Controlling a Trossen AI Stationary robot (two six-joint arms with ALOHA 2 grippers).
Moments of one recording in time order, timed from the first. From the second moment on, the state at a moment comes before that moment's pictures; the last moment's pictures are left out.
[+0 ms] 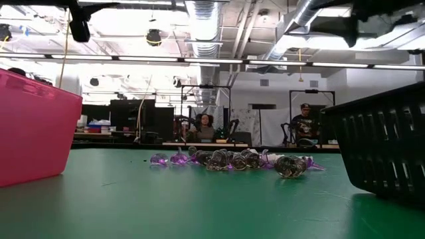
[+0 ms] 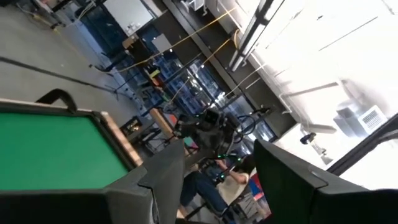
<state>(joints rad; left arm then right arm) -0.05 0.28 0.38 0.29 -0.39 -0.82 -0.17 0.58 0.65 -0.19 0.13 0.44</state>
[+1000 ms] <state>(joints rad) -0.04 0.65 0.71 -0.19 -0.35 -0.75 -0.11 1.21 1.14 -0.72 0.15 0.51</state>
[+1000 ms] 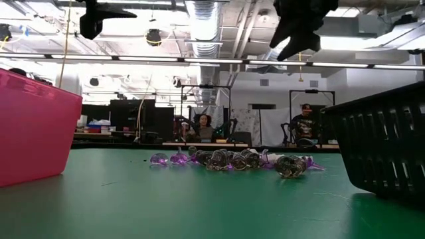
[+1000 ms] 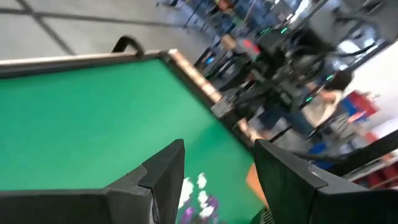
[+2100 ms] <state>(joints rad) 0.03 0.82 0.75 -0.41 -0.15 -0.94 0.22 1.70 1.14 -0.72 0.16 0.71</state>
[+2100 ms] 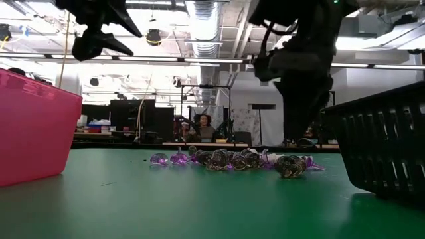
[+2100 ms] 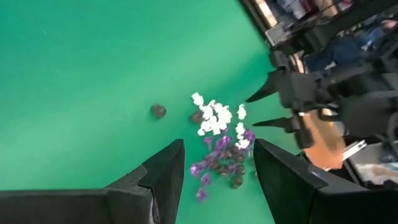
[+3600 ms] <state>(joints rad) 0.03 0.86 0.74 -0.47 -0.20 -0.89 0.19 1.84 1.14 -0.76 0.04 -0.05</state>
